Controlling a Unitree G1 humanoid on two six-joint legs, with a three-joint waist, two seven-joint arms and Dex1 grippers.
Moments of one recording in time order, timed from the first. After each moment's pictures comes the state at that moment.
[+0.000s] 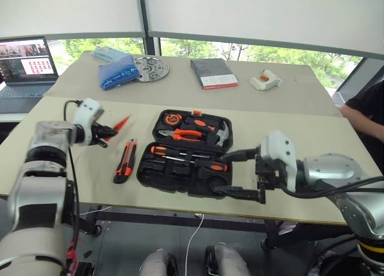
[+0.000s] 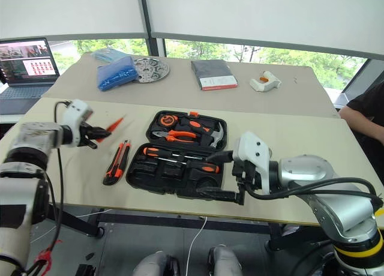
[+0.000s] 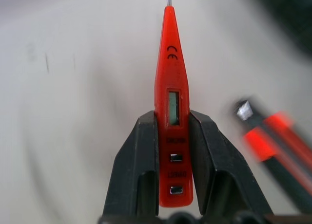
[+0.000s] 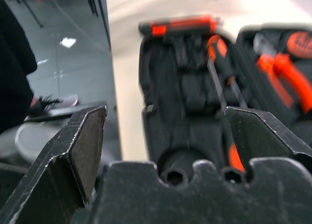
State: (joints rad) left arm -1.10 0.82 -0.04 1.14 -0.01 0.04 -1.22; right arm -0.32 -0.84 -0.02 -0.67 0.67 0.80 0.93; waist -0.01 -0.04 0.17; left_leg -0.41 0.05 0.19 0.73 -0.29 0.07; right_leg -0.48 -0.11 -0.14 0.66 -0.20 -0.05
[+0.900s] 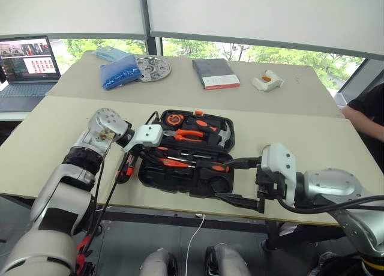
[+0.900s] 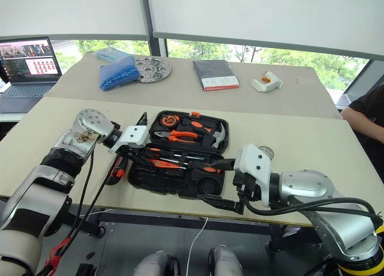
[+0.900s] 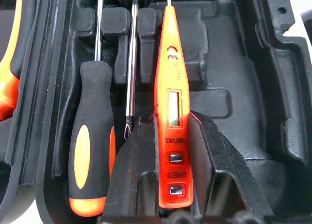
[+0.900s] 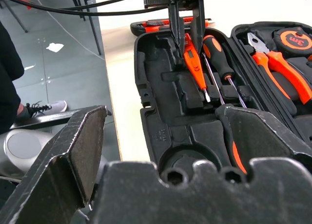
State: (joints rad) left arm -1.02 0.64 -0.43 0.79 -0.02 -0.15 -1.61; right arm -0.22 -0.82 -0.03 -0.73 0.65 0.76 0.82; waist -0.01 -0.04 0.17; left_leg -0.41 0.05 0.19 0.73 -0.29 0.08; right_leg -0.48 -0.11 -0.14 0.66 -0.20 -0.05
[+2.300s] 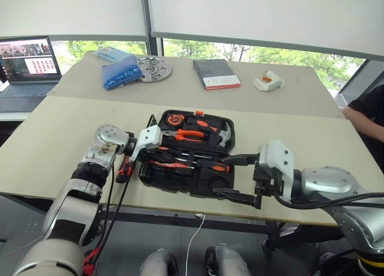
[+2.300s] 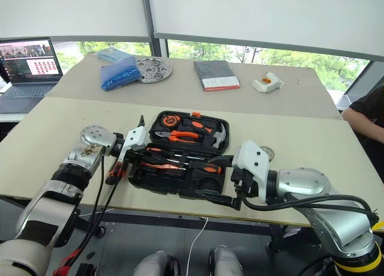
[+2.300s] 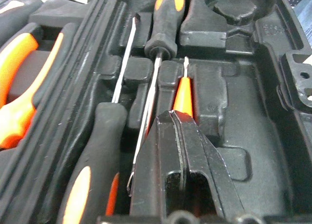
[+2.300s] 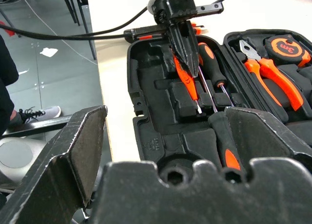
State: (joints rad) left arm -0.89 0.55 -0.26 0.79 -0.13 -0.18 -1.50; right arm -0.25 -0.80 -0.01 -0.72 0.65 0.76 0.78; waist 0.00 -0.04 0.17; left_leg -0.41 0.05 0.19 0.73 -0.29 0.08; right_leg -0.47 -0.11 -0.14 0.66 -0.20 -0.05
